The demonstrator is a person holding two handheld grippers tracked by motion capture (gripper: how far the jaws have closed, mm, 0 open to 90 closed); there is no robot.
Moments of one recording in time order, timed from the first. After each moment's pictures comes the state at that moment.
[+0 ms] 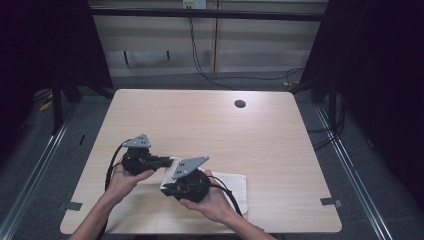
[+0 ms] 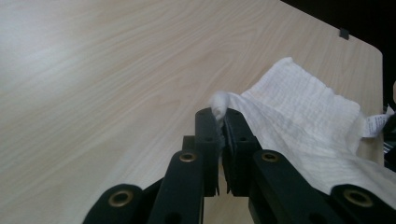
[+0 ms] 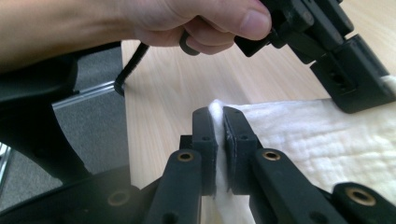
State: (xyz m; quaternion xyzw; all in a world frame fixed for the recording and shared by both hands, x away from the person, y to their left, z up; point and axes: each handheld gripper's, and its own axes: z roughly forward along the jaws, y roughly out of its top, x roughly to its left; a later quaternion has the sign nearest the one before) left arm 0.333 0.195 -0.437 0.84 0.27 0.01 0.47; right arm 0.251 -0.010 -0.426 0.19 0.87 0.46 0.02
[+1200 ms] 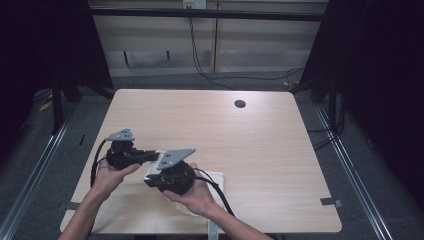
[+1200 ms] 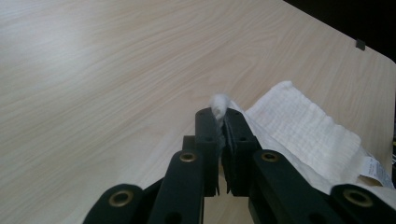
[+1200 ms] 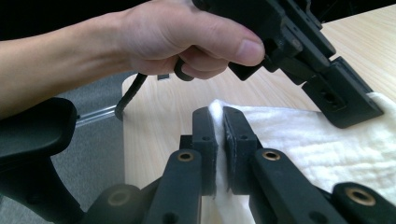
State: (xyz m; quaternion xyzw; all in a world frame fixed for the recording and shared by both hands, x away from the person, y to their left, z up) left arm 0.342 0.226 -0.427 0.83 0.30 0.02 0.47; right arm 0.265 0.022 -0.412 0.20 0.84 0.50 0.03
